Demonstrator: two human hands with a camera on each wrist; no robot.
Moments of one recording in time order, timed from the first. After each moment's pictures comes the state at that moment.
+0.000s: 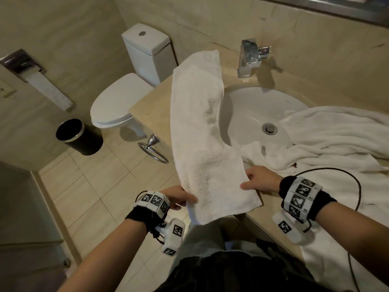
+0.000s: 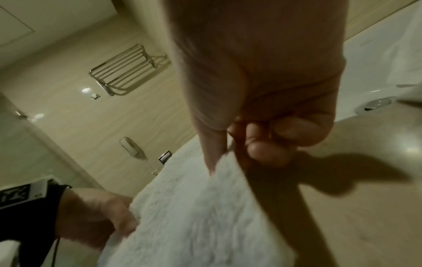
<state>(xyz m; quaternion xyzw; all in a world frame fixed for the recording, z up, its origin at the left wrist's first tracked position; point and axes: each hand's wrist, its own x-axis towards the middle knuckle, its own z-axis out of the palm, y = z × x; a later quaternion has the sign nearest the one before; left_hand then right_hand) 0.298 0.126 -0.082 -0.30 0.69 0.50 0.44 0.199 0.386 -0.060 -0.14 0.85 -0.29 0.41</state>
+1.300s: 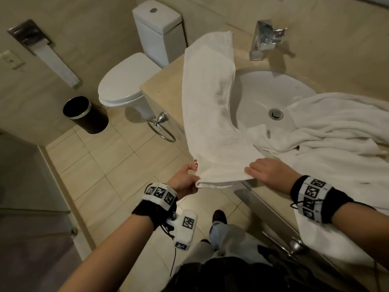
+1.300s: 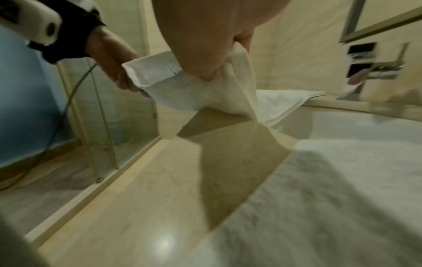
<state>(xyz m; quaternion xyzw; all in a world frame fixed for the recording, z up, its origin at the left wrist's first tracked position) 0.354 0.162 -0.054 -0.39 0.58 0.68 0.23 0.243 0.419 -0.068 -0.61 0.79 0.00 -0.07</state>
